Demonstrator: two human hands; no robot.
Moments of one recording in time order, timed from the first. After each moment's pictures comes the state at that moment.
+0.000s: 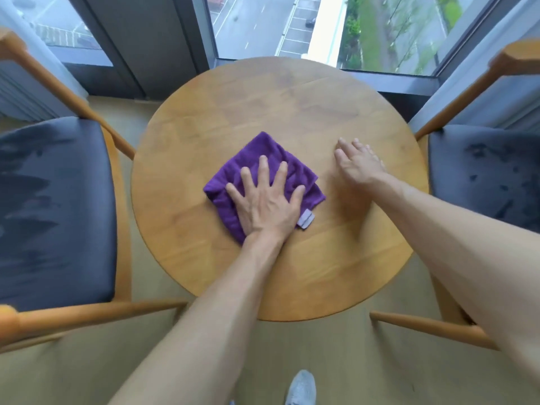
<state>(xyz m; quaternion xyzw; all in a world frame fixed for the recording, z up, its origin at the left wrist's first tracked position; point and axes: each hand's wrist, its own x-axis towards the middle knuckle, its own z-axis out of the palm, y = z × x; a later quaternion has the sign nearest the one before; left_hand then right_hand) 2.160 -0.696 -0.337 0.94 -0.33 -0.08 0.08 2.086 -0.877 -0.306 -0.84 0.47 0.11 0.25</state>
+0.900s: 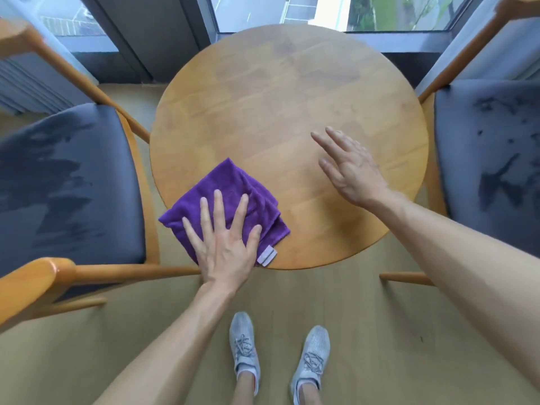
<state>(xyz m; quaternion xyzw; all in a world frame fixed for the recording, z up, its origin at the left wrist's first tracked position) 2.118 -0.529 -0.339 0.94 -0.35 -0.04 0.05 2.024 -0.798 -0.294 -0.93 0.27 -0.01 0.24</state>
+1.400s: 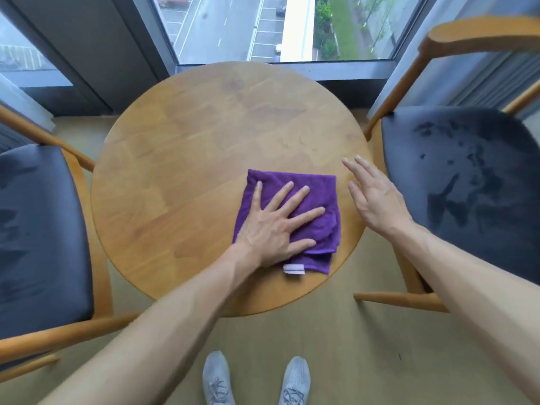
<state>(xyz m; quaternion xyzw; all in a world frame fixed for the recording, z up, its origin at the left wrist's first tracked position) 2.108 -0.705 -0.339 0.72 -0.69 -0.04 -0.02 1.936 -0.875 -0.295 -0.88 0.41 -0.04 0.23</state>
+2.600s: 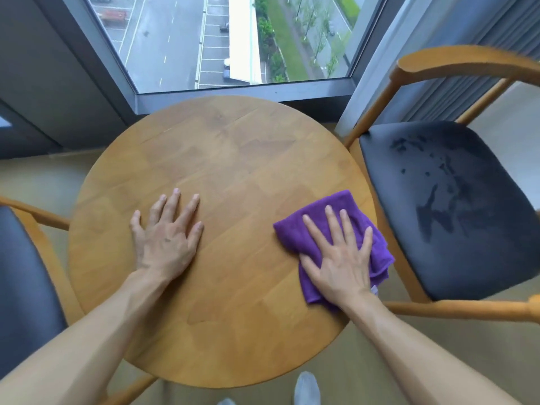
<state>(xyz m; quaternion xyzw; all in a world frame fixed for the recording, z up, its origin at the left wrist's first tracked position) 2.297 -0.665 -0.336 0.88 -0.48 -0.06 -0.02 1.989 -0.779 -0.337 -0.87 0.49 0.02 0.05</state>
